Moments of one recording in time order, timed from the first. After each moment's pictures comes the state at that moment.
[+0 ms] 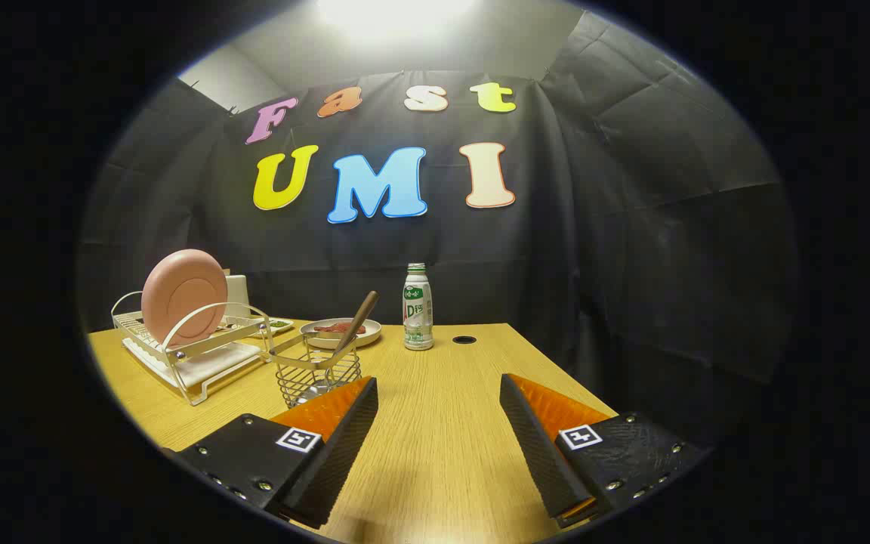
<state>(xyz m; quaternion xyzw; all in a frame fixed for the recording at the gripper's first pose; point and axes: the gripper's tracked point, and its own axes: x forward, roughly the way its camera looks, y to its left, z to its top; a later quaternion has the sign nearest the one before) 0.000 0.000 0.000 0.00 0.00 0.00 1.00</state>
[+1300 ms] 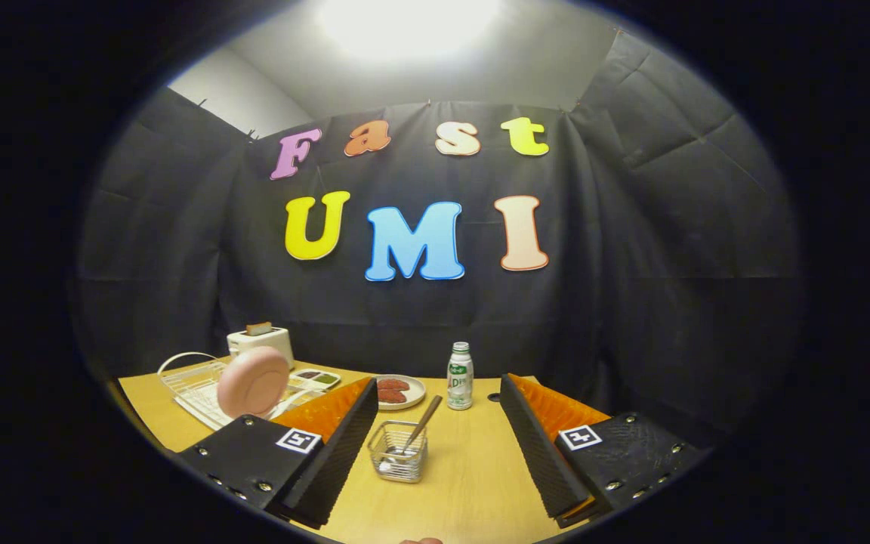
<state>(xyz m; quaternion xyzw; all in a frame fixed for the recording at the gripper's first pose) -0.072 0.092 0.186 -0.01 -0.03 0.06 1.00</state>
